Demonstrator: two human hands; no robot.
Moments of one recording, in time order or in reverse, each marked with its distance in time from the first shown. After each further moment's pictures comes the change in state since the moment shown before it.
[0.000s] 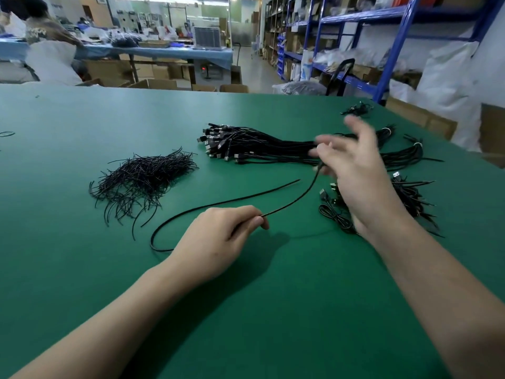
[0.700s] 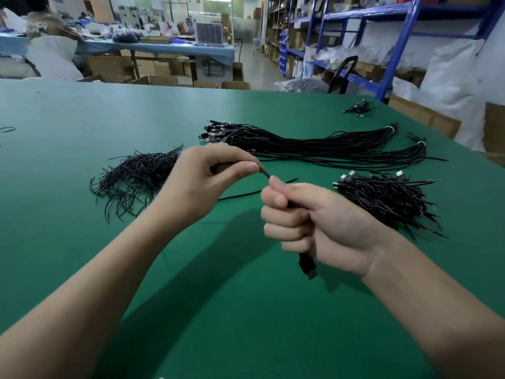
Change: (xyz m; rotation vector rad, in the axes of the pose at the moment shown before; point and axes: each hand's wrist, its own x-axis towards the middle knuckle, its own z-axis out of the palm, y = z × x) left_hand 0.041 0.006 -0.049 -0.239 0.222 0.084; right_hand -0.033 -0.008 0.023 0.608 -0.903 0.510
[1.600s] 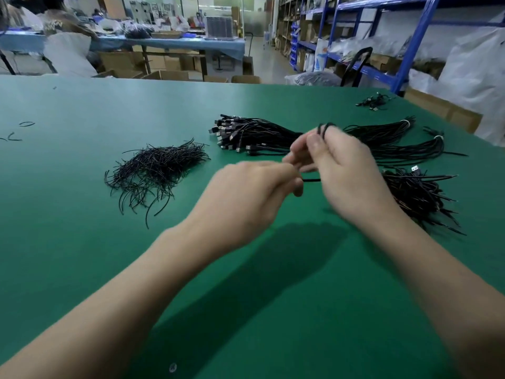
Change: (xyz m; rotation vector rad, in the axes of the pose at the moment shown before) left_hand -0.016 0.039 0.026 0.440 -0.162 0.116; right_hand 0.016 -0.017 -0.014 -1.001 0.746 -0.509
